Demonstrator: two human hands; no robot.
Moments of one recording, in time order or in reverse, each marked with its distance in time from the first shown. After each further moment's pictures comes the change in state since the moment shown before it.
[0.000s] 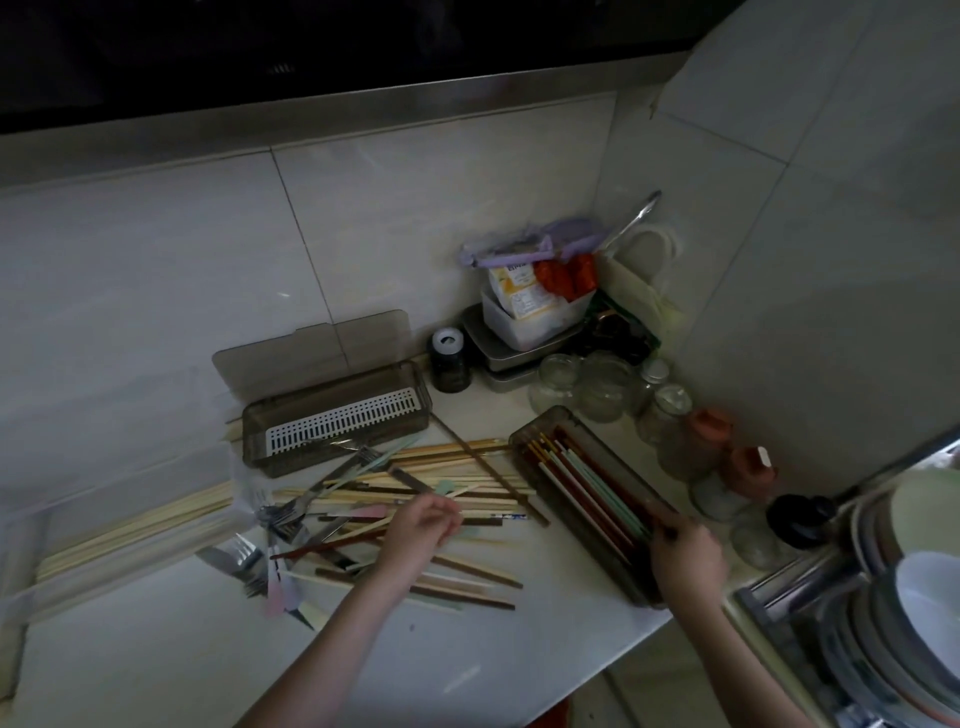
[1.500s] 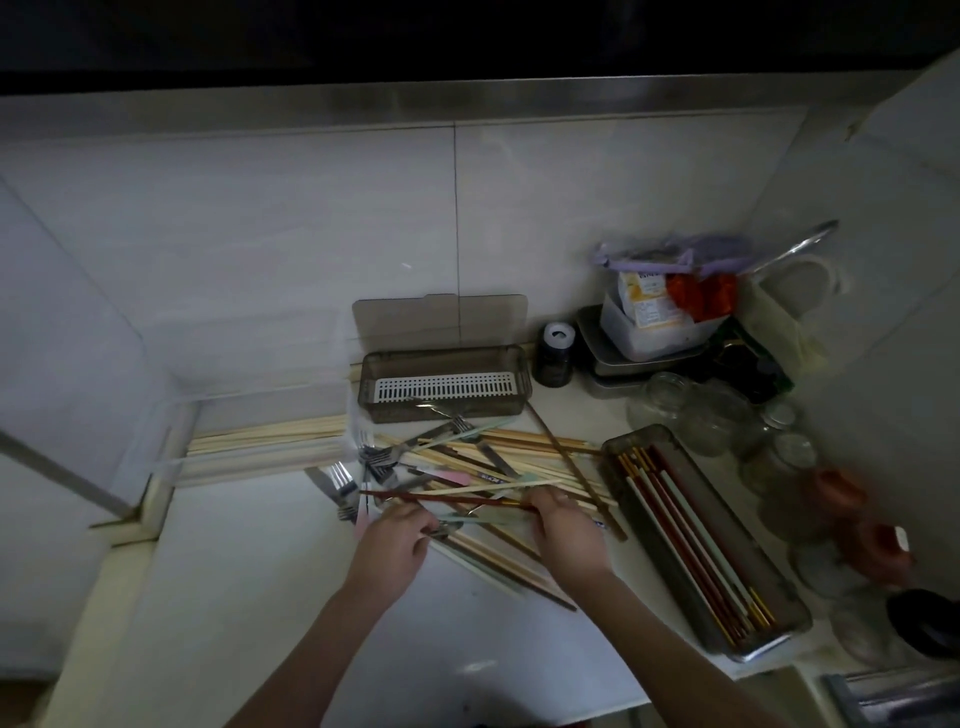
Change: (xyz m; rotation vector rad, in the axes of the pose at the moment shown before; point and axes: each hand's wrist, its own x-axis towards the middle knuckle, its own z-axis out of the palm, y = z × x) left_hand -0.044 -0.079 -0.089 0.861 0.343 0.409; right_hand -0.076 -0.136 0.084 -0.135 -0.352 -0.929
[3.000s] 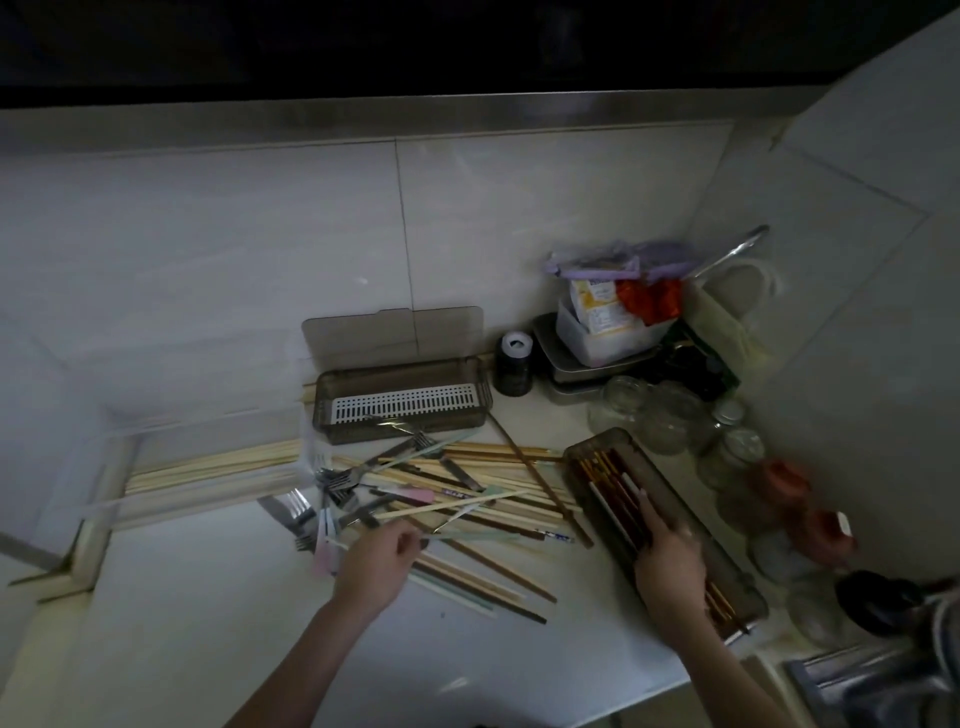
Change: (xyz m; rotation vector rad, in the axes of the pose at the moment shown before) left_hand 0.023 0.022 0.010 -0.191 -0.156 -0.234; right_hand -0.044 0.114 -0.040 0.083 0.159 0.619
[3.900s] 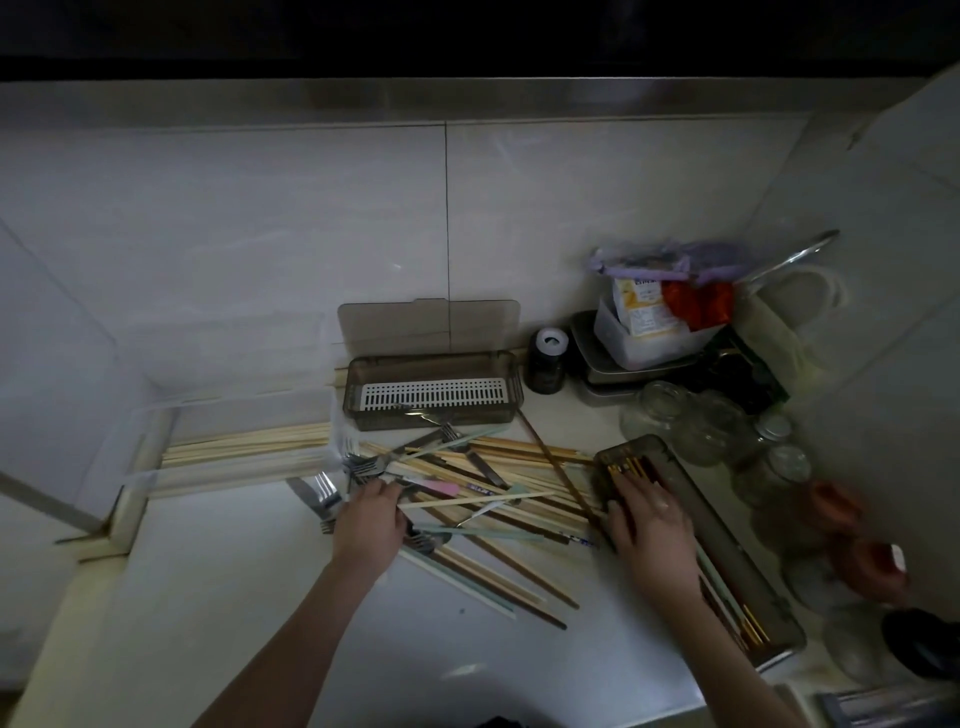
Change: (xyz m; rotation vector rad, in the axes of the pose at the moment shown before) left_hand 0.034 -0.032 -0.015 0.427 0.080 -0.086; right_hand 0.001 -0.052 -0.005 -0.033 0.090 -0.456
